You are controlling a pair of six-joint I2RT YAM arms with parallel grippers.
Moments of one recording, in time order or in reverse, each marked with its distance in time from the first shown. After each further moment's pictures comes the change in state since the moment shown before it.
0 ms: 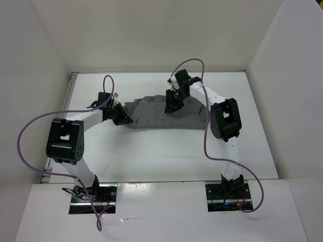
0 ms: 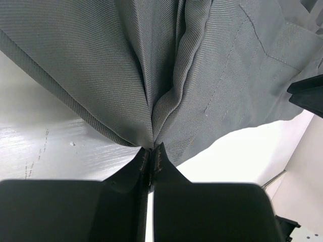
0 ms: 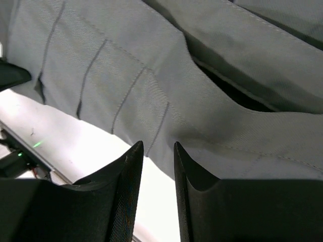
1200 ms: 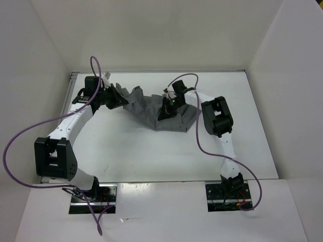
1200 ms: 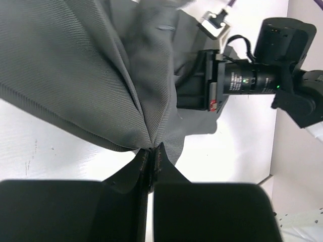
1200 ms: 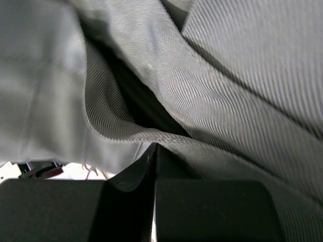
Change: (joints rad) left arm 0.023 -0.232 0.189 -0.146 -0.005 0.053; right arm -0.016 0.166 -0.082 0.251 -0.305 0.171
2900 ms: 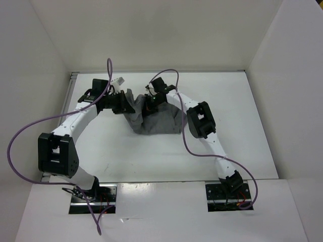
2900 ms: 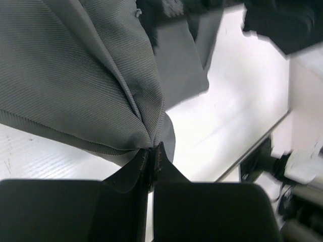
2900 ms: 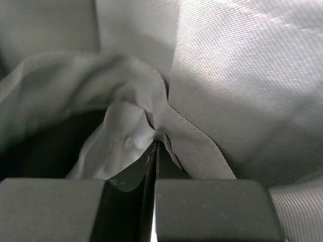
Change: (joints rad) left arm -0.048 0.047 0.003 -0.094 0.167 0.212; right arm 0.175 0.268 0.495 -0.085 0.074 0.134
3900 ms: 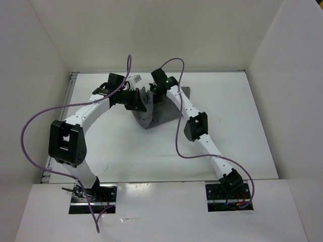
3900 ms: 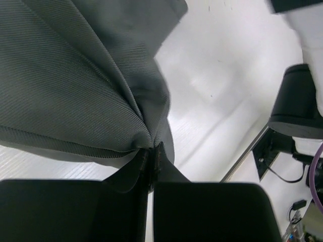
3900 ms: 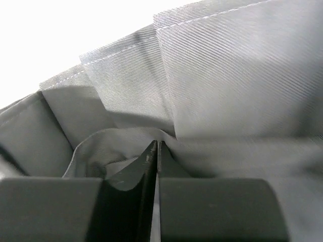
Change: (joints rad) left arm -0.156 0.166 0.179 -0.048 0.019 0.138; right arm -0.020 0.353 0.834 -0.426 0.391 0.109
